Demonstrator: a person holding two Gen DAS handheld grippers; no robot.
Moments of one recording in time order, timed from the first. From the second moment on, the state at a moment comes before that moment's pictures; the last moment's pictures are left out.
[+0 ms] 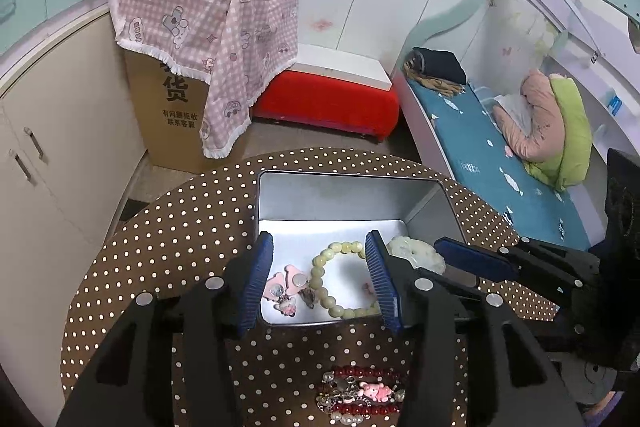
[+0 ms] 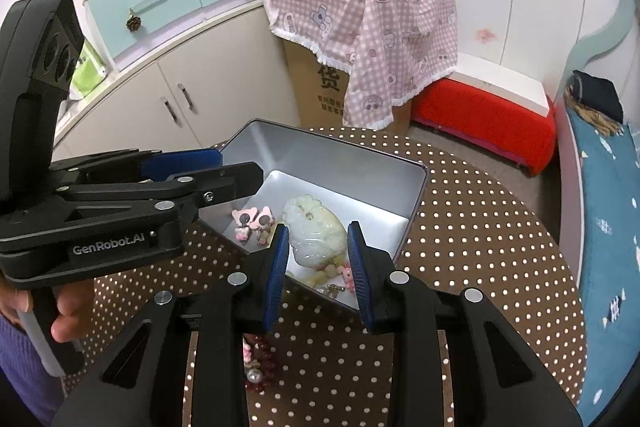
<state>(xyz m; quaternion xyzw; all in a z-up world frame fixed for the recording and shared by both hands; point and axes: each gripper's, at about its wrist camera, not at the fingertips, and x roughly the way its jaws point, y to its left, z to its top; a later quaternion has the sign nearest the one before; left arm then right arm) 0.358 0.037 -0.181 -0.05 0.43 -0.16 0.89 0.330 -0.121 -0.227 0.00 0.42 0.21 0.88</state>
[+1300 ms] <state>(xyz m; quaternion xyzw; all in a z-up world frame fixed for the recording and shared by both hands) 0.237 0.083 -0.227 -0.10 0.45 -0.12 0.88 0.272 -0.118 -0.277 -0.05 0.46 0.22 0.86</state>
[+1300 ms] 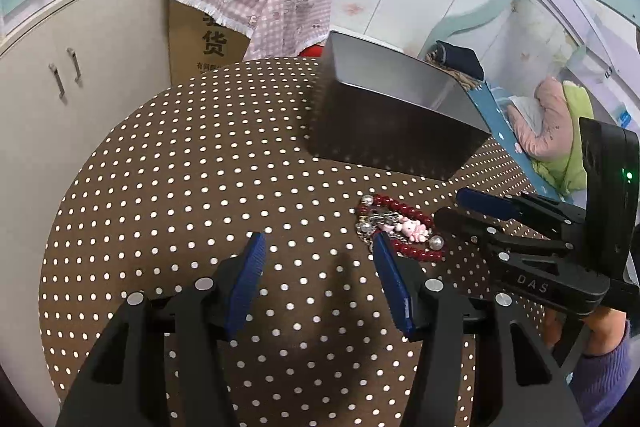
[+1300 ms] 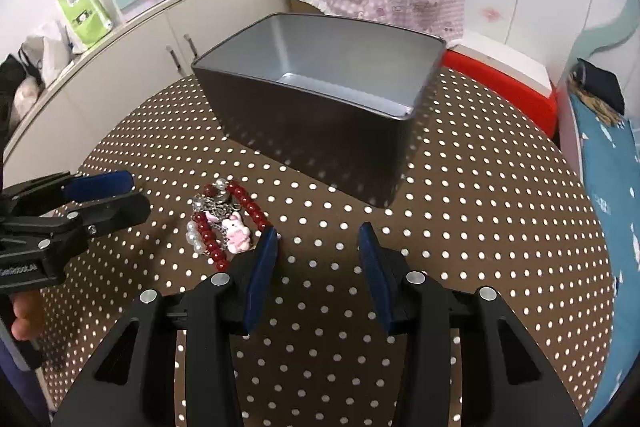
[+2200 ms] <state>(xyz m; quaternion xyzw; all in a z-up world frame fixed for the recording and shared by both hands) 0.243 0.098 -0.217 -0.12 0.44 -0.13 0.88 0.227 -0.117 -0.179 -0.06 0.36 0.25 0.90</state>
